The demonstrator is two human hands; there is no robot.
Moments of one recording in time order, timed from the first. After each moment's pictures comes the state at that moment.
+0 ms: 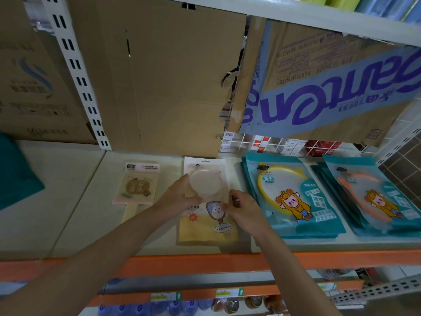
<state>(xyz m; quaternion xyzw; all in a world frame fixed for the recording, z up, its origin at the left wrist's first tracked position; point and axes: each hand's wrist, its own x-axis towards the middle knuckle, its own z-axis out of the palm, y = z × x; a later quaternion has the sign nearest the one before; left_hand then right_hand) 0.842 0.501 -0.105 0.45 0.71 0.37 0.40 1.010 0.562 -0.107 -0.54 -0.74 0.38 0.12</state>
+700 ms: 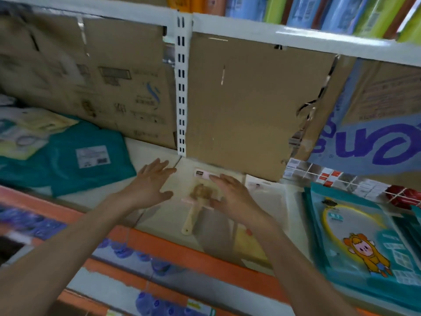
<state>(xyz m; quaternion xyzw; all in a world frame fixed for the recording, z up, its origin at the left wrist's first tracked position) 0.707 0.385 -0.073 0.50 0.86 0.09 0.09 0.882 0.527 -0.066 -0.23 -0.95 0.20 0.02</state>
